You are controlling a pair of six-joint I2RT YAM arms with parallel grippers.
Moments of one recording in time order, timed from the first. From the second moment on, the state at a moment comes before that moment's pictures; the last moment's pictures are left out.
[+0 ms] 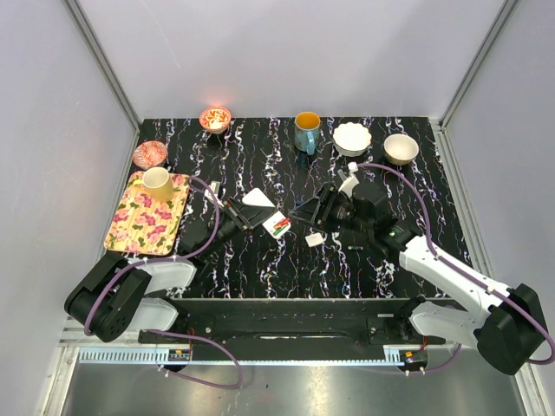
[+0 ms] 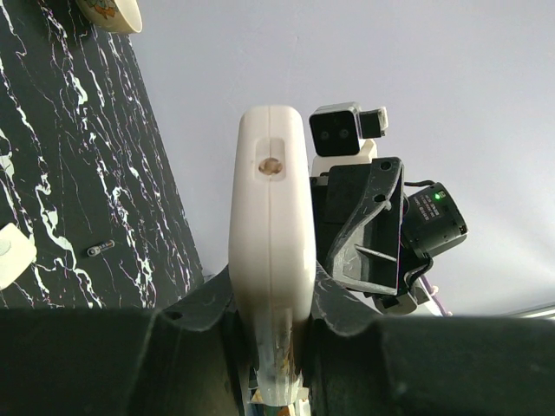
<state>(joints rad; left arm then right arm) -0.56 1.31 0.27 1.24 0.34 -1.44 0.66 1.10 0.76 0.02 -0.31 1.06</state>
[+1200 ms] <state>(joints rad) -0.56 1.31 0.29 1.24 0.34 -1.44 0.65 1.06 0.74 0.09 -0.35 1.14</state>
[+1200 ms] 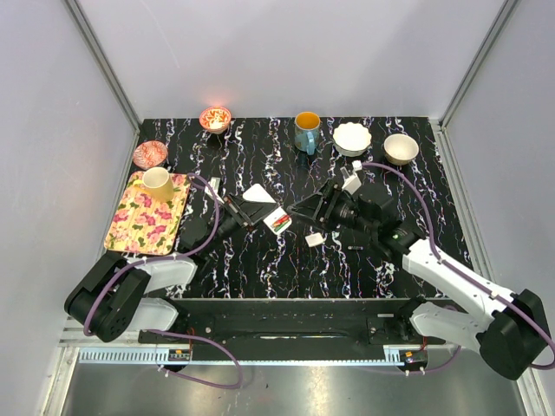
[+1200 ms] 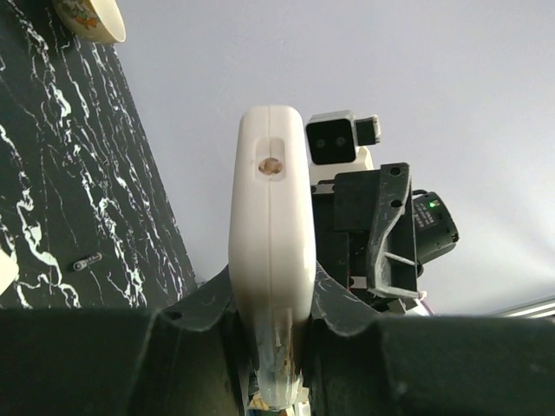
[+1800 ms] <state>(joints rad) -0.56 1.31 0.32 1.23 0.34 -1.44 0.65 1.11 0.58 0.37 -0.41 1.33</state>
